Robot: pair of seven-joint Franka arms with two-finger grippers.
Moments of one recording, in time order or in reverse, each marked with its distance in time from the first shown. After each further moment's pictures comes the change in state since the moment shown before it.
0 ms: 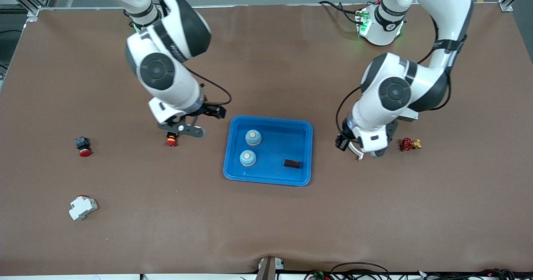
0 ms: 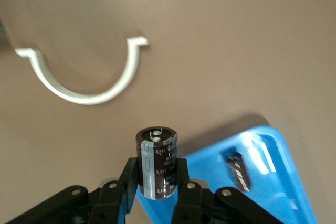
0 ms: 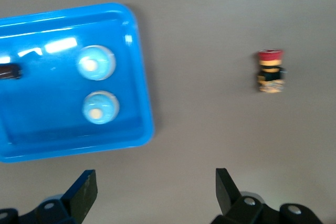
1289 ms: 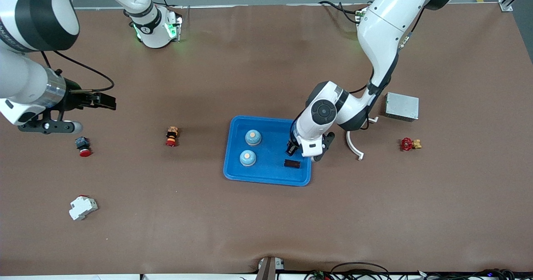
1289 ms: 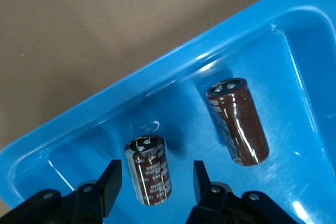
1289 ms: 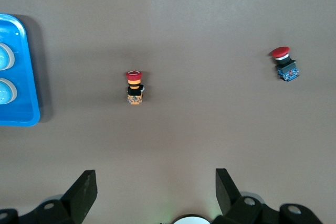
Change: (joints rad) left arm -0.229 0.385 -0.010 0.093 0.000 0.412 -0.154; right arm -0.448 -0.211 -0.007 0.009 -0.072 -0.325 -0.607
